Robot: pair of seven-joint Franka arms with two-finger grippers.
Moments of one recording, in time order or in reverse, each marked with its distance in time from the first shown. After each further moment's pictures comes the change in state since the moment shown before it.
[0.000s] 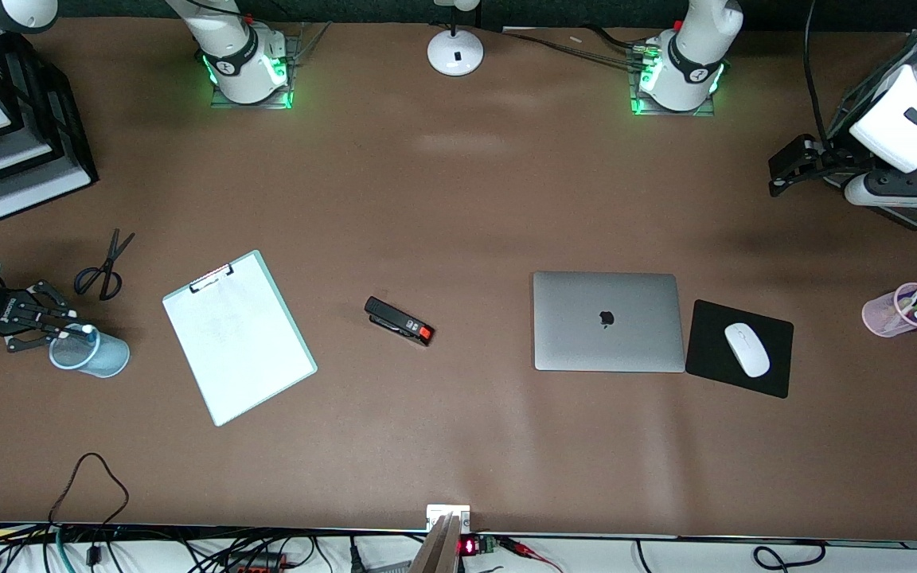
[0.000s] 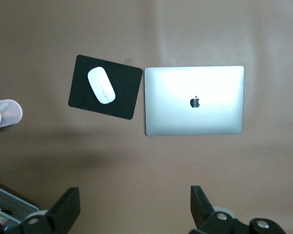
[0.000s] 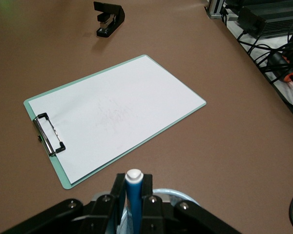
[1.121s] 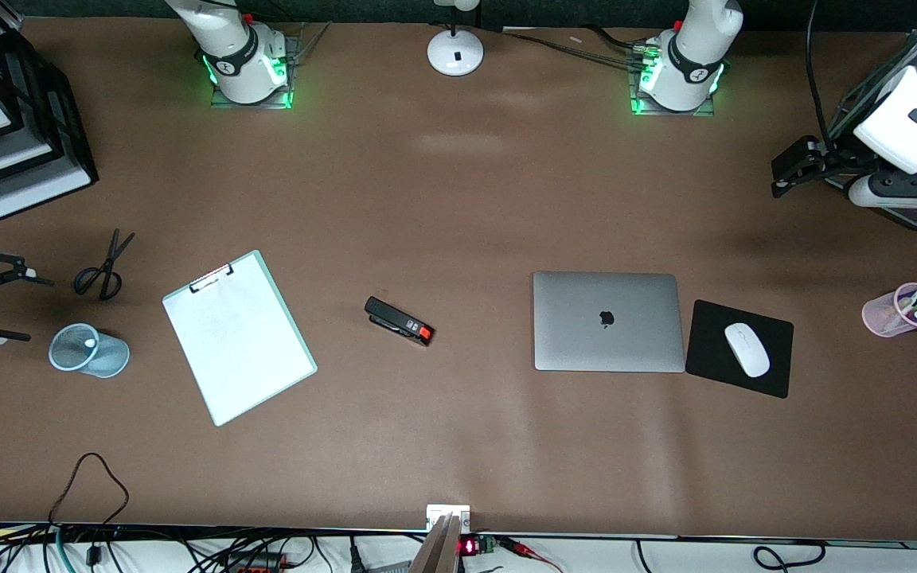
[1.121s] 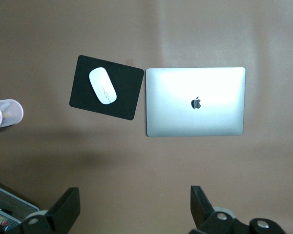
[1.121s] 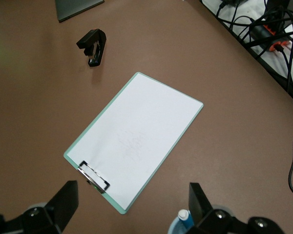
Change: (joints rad) left arm 0.005 0.001 0.002 0.001 0.000 0.001 0.000; right arm 0.096 -0.226 0.020 0.046 -0.208 -0.106 0.663
